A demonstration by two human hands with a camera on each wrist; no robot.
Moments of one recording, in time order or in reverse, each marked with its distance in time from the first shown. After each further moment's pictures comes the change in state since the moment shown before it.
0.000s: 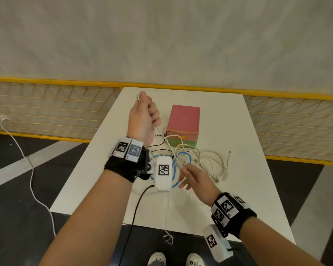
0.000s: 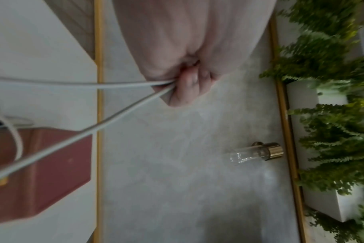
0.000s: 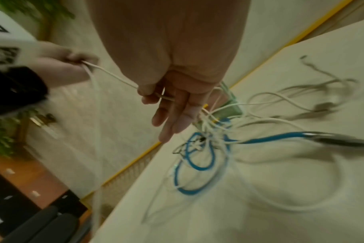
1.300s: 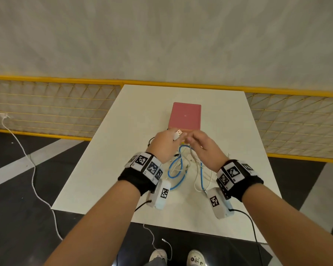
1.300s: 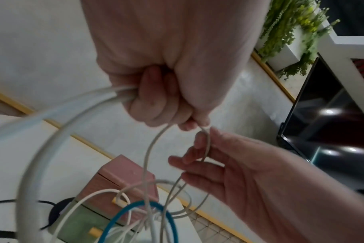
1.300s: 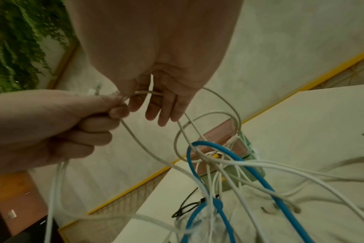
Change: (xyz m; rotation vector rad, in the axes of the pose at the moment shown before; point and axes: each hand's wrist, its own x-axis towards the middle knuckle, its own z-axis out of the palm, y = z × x) left_hand -0.025 -0.061 -0.012 1.292 -0.371 0.093; right_hand 0.050 -0.039 -0.047 -0.206 0.104 -0.327
